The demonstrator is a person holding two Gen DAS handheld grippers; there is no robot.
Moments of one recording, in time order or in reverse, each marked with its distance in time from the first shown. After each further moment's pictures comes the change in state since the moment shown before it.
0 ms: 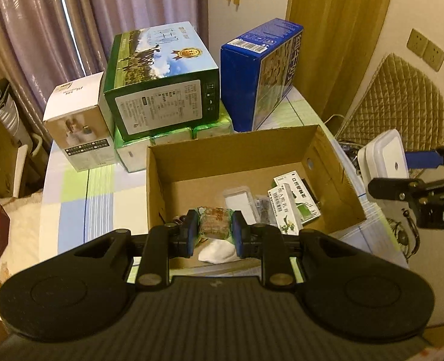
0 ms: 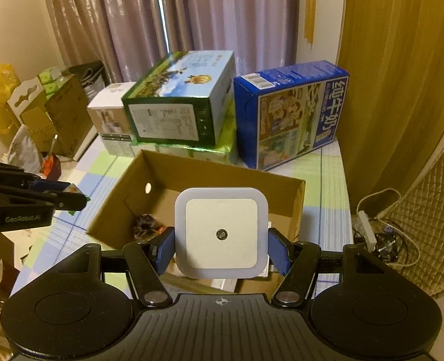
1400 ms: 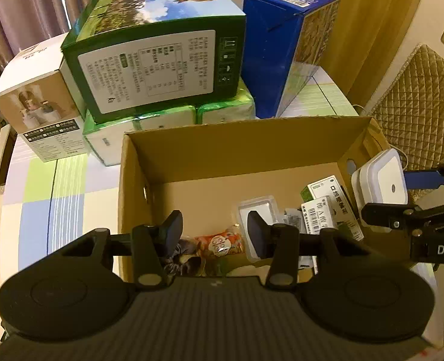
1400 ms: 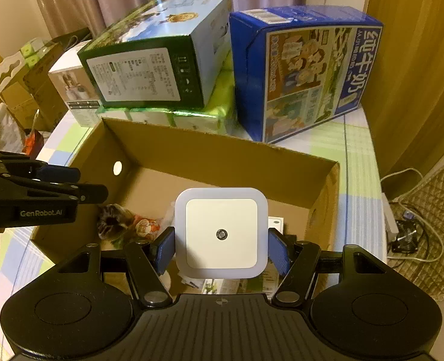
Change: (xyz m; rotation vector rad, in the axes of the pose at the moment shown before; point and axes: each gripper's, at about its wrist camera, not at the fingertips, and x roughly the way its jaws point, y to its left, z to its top) left arm 0.146 0.027 0.017 -0.062 0.071 -0.017; right arm 0.139 -0.024 0.008 0.007 0.140 0.013
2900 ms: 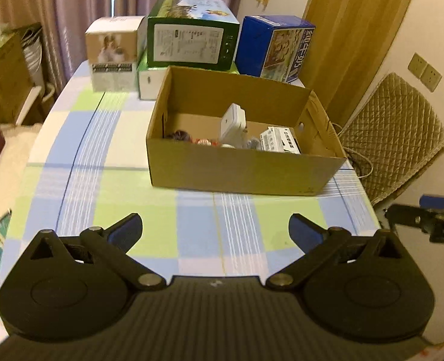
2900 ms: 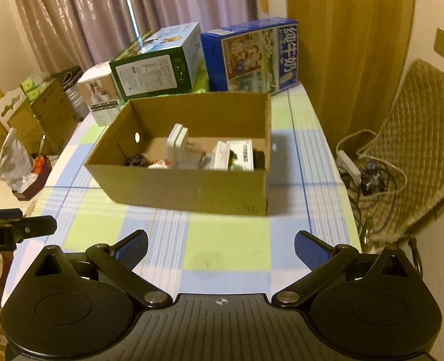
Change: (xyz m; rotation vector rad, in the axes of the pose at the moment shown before) left arm -0.183 -0.033 -0.208 -0.202 -0.137 -0.021; right arm -0.171 0.031 -0.195 0.152 -0.151 -0.057
